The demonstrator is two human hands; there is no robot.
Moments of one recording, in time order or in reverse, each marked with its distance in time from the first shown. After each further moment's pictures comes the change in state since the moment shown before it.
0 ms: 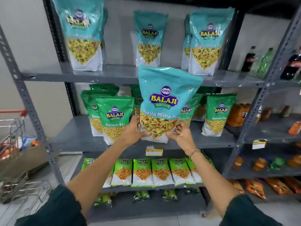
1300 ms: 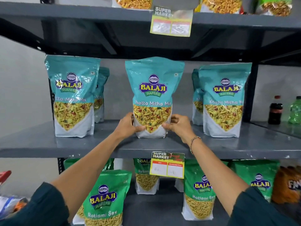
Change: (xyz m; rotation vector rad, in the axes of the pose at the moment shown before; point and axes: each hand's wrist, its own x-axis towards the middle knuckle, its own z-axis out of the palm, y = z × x) left_hand 0.277 0.086 -0.121 0.141 0.230 0.109; right_hand 0.312 -0.119 0.013 -0.022 -0.005 -0.195
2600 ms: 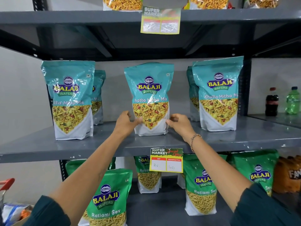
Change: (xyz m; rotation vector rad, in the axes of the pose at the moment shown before) left_hand -0.013 0.020 0.007 0.102 0.157 -0.037; right_hand -0.010 0.002 -0.007 -0.220 0.098 0.065
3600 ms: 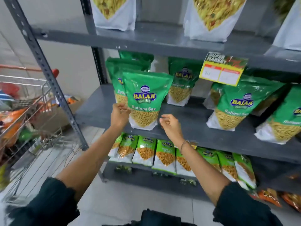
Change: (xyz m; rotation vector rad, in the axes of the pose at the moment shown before) left_hand -0.234 -0.237 -0.025 -0.270 0.201 -0.629; right_hand -0.253 0.140 0.178 -0.012 -0.359 0.318
